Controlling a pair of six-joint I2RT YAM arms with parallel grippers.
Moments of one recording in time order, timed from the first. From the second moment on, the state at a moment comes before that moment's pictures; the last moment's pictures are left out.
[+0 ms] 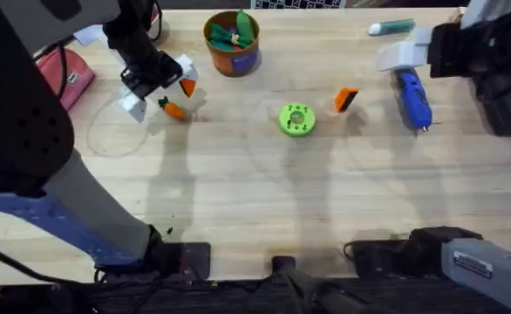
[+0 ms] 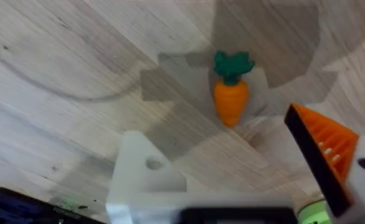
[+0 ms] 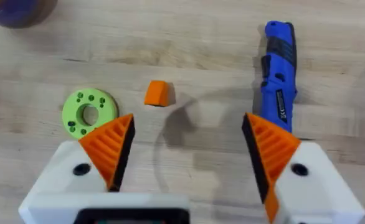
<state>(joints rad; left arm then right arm) 0.03 1.88 1.40 -1.08 0.03 -0.81 0.00 1.20 1.17 -0.91 -0.06 -0.02</state>
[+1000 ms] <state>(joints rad) 0.05 1.96 1.41 -1.07 0.02 -0.82 0.00 1.20 1.17 -0.92 -0.06 -0.02</state>
